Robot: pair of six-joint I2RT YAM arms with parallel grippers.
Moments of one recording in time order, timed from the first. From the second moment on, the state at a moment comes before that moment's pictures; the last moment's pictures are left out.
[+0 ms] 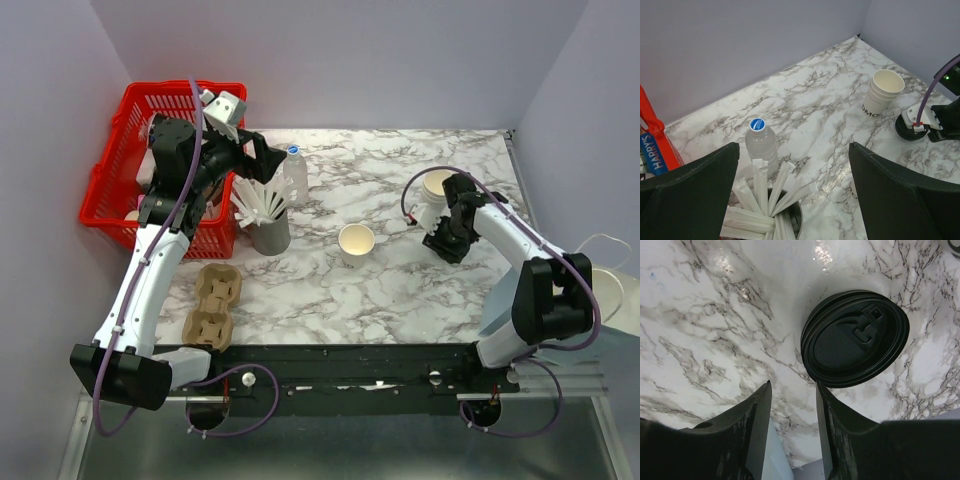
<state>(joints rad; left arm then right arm) -0.19 1.22 1.34 -0.20 0.52 -0.05 0.14 1.55 1.09 -0.90 -0.05 -0.94</state>
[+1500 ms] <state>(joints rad) -0.19 1.22 1.34 -0.20 0.52 -0.05 0.14 1.65 1.09 -0.81 0.00 -0.97</state>
